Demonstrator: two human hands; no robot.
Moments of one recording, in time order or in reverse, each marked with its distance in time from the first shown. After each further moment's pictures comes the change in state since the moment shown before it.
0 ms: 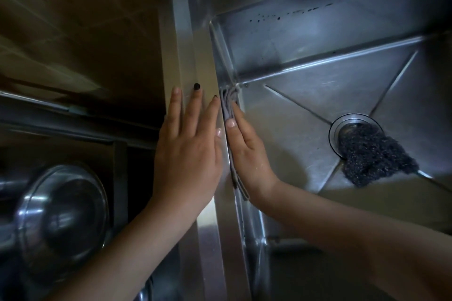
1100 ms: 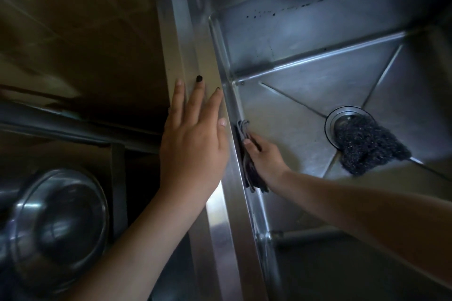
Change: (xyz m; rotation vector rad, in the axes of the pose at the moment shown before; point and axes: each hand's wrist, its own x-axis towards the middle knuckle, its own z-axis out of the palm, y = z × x) left_hand 0.001 -0.005 0.000 -0.182 0.040 0.002; right_hand 0.006 0.069 -0.034 -0.291 0.106 0.273
